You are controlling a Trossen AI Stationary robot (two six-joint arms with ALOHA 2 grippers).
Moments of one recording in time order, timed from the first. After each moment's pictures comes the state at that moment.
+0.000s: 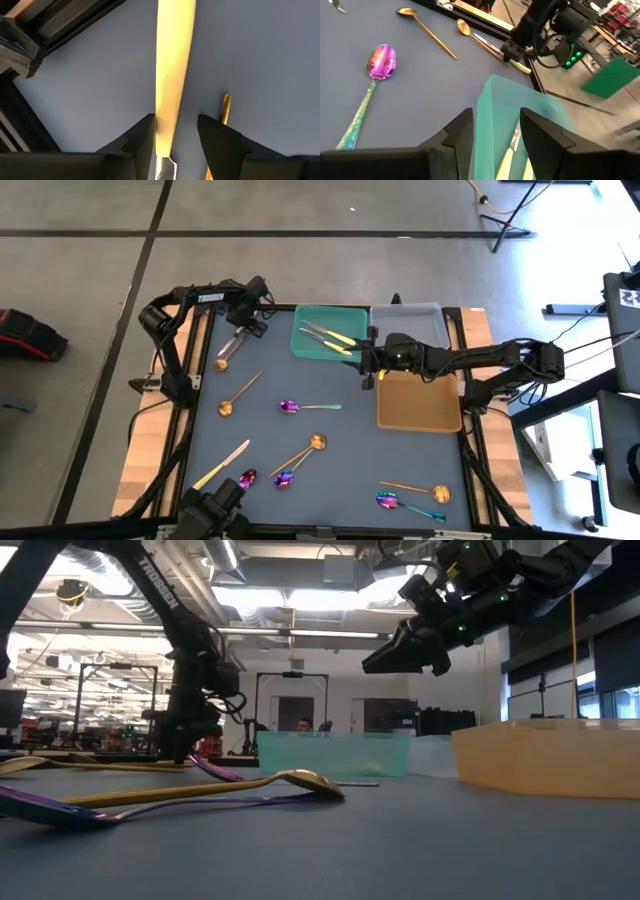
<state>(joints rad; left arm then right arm) 0.98 1.87 1.12 -0.79 -0.23 -0.14 -0.22 1.38 0.64 0.39 0.00 -0.50</state>
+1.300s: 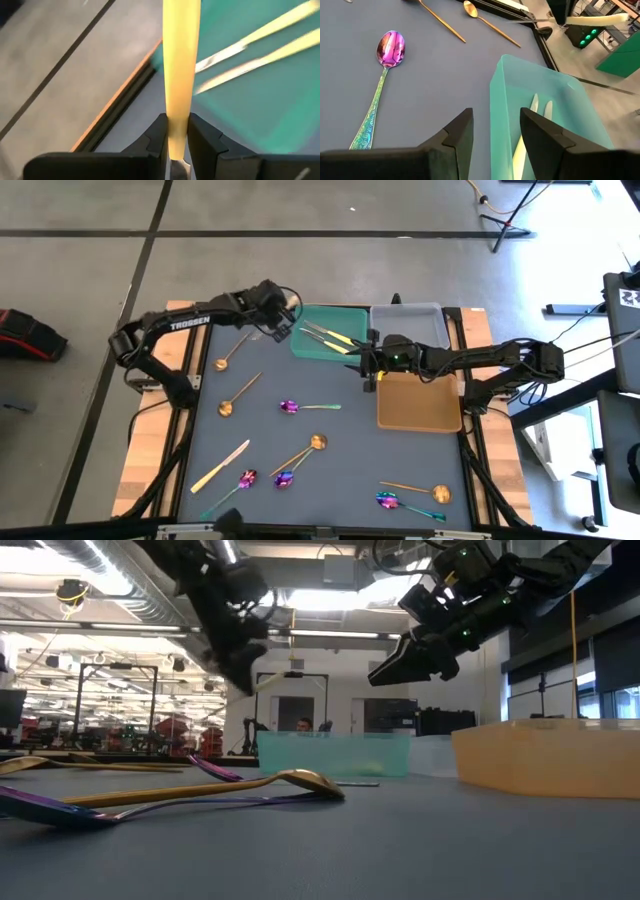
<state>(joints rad) 0.58 1.50 1.11 -0.50 -0.26 0.06 -0.22 1.38 0.64 0.30 0.00 -0.42</state>
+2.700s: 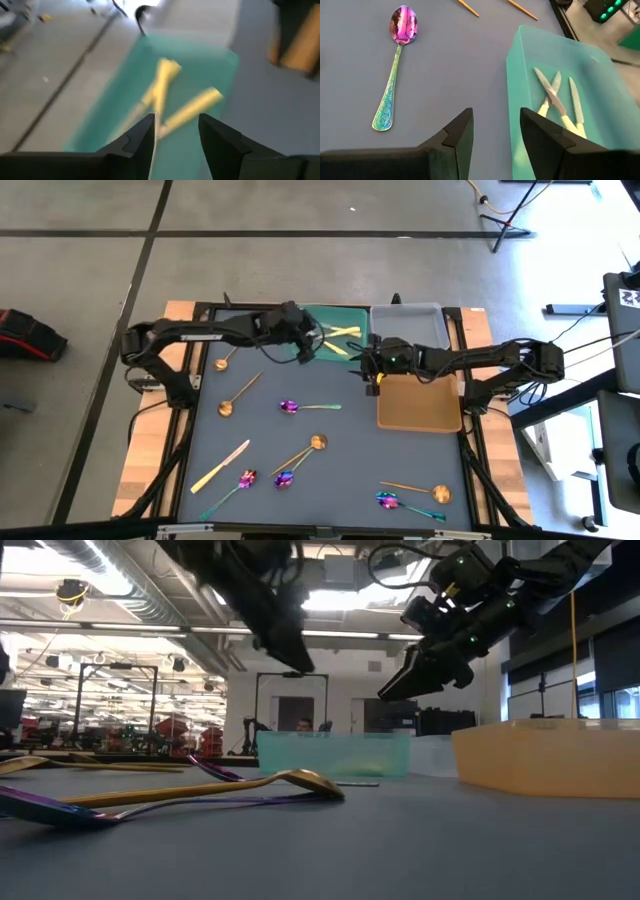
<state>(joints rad) 0.32 1.54 1.12 -0.26 -0.22 0.07 -0.20 1.38 0.64 0.18 -0.01 -0.37</state>
